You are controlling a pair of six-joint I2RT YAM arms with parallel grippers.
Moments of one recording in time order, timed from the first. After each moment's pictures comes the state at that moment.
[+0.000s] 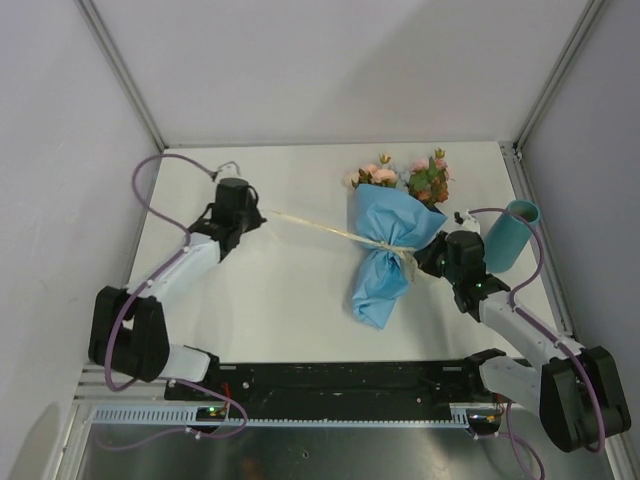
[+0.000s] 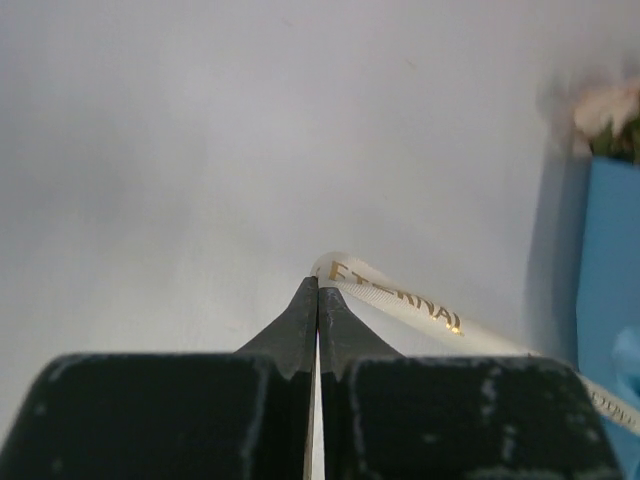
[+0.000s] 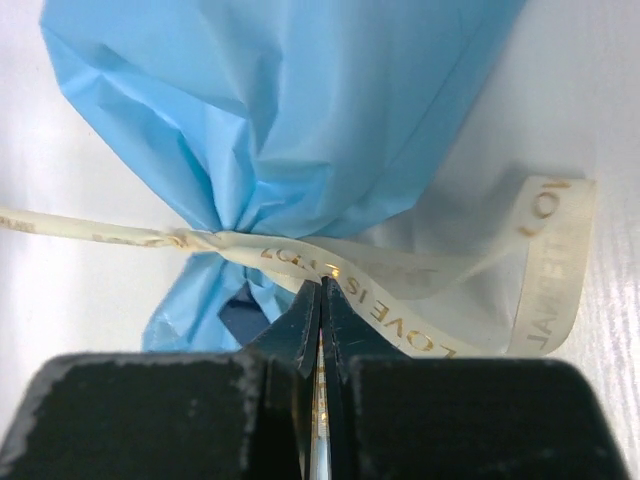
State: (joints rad) left arm -0.33 1.41 0.94 -0.17 -0.21 -0.54; right arm 0.30 1.06 0.46 0.06 0.02 0.65
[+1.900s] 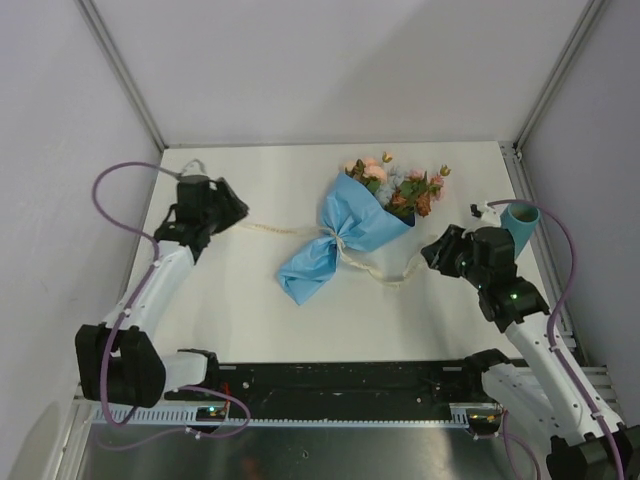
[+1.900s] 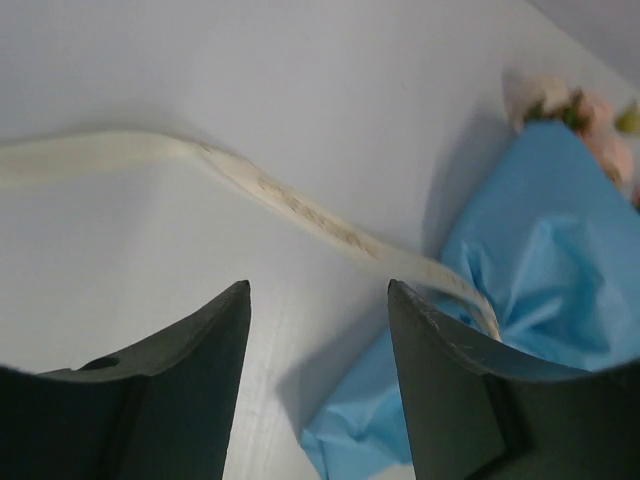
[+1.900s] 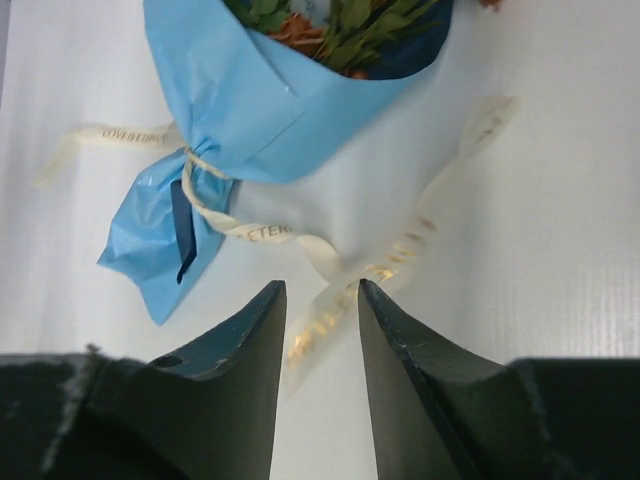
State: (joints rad) left arm -0.07 1.24 0.98 -0.34 -0.05 -0.59; right arm 0.28 0.74 0.68 -0.42 -0.06 0.53
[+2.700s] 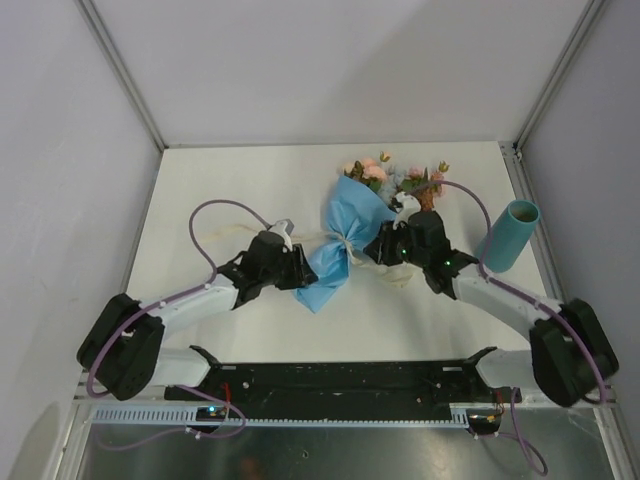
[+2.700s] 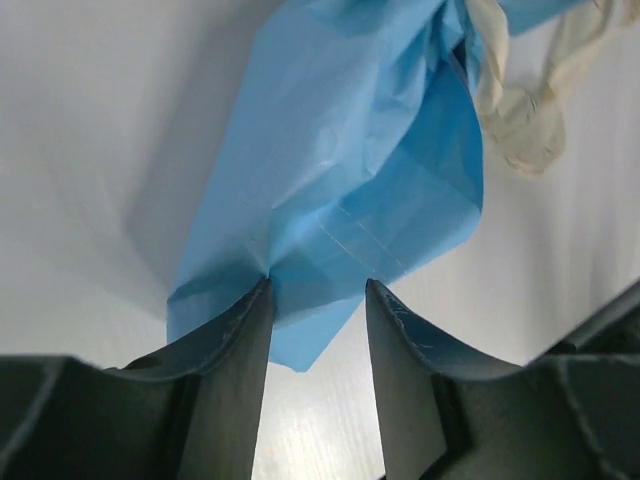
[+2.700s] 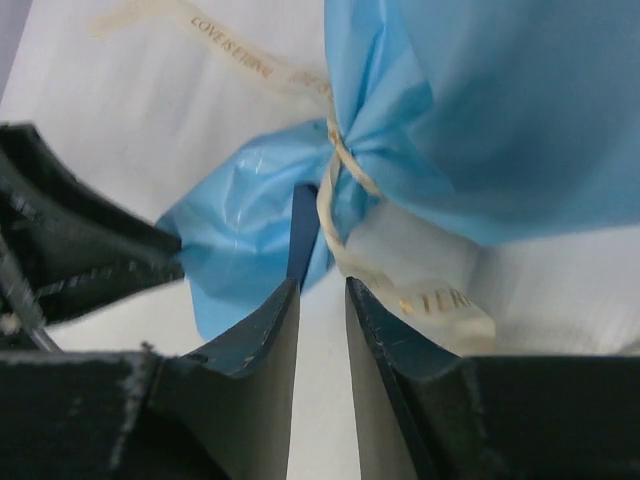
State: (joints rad) left arm -0.59 1.30 0.61 -0.04 0.12 -0.67; right arm 0.54 1.23 0.69 0.07 -0.19 0.44
